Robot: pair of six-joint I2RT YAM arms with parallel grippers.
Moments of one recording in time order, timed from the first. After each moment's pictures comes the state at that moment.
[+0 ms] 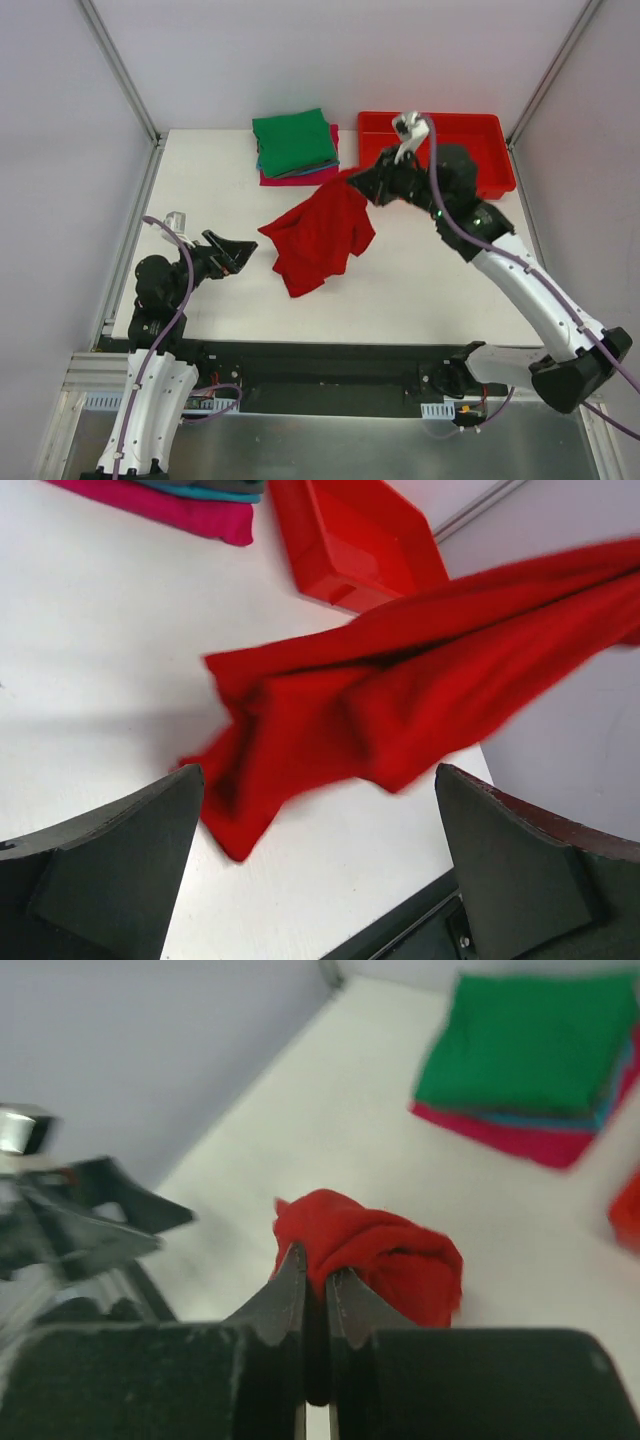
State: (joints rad) left arm -0.04 0.38 0.42 -0.16 0.50 -0.75; right arm 0.61 1.26 1.45 -0.29 -0.31 0.33
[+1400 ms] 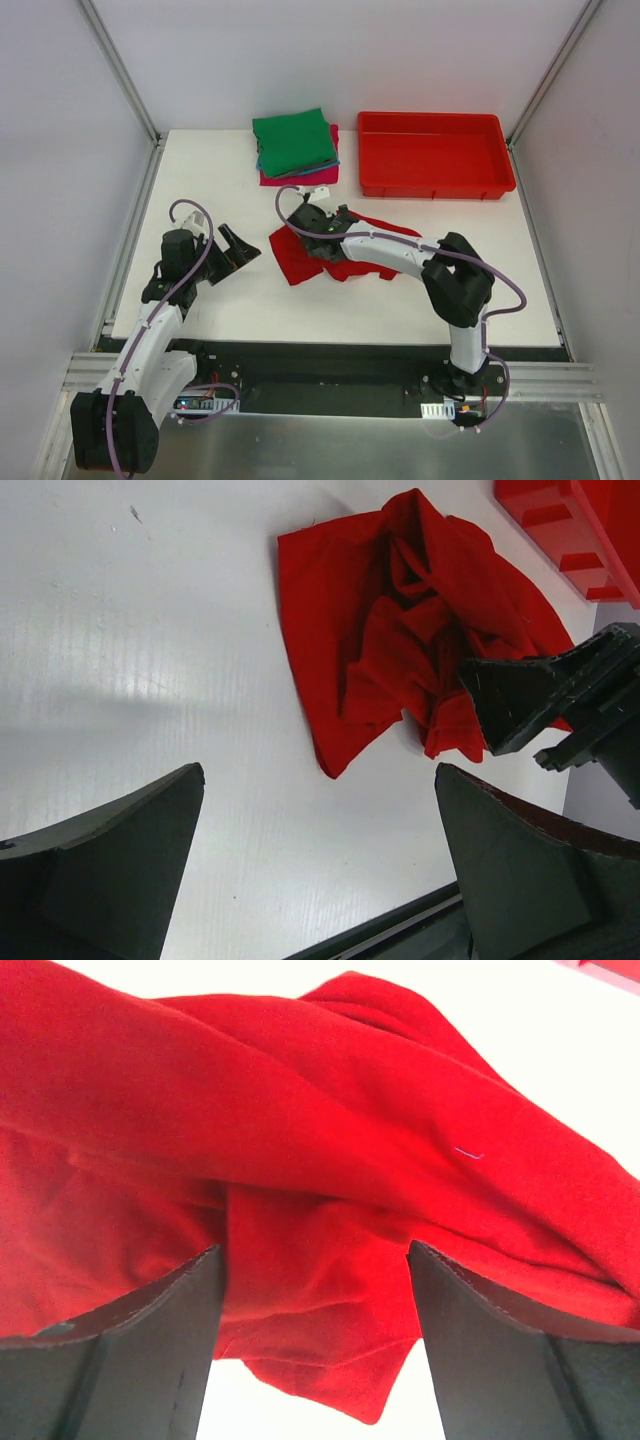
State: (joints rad) left arm -0.04 0.80 0.43 -0.24 0.40 -0.73; right arm 0.98 1.93 1.46 -0.59 0.64 0.48
